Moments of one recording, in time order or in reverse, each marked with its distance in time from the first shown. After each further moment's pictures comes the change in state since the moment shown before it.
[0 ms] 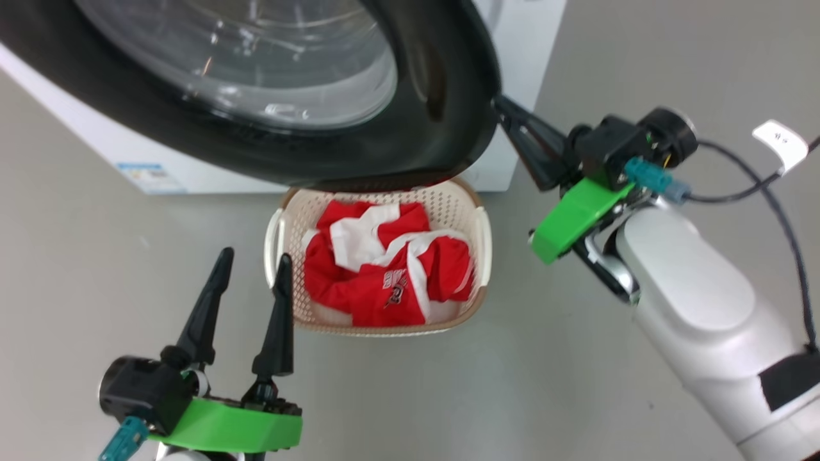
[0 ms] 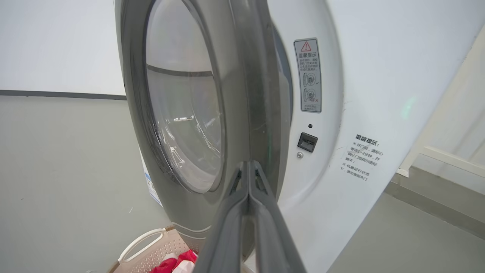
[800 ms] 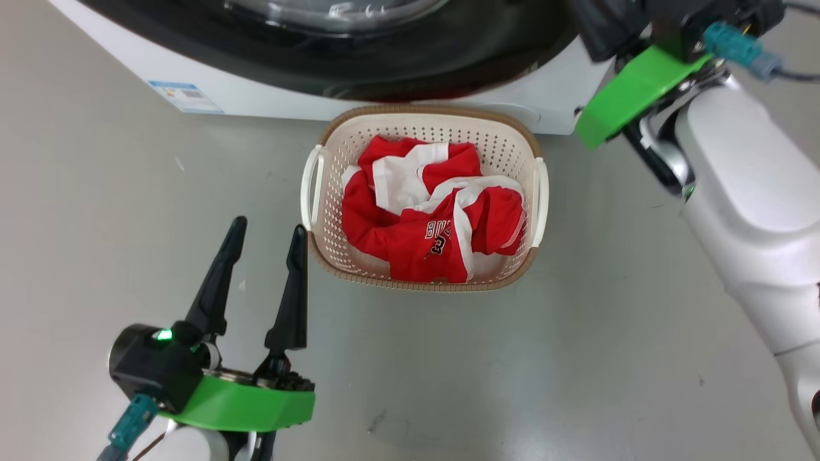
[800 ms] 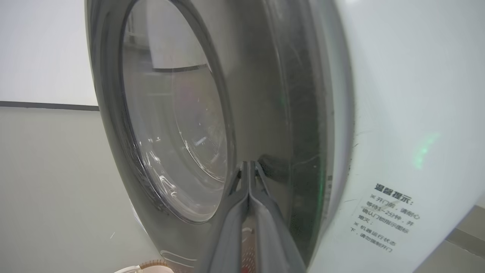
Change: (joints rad) left arm -0.071 -0.058 0.016 0.014 0.051 -0.052 0.000; right arm -0.263 -0.057 -0.025 0.075 0.022 0.007 -0.003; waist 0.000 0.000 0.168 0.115
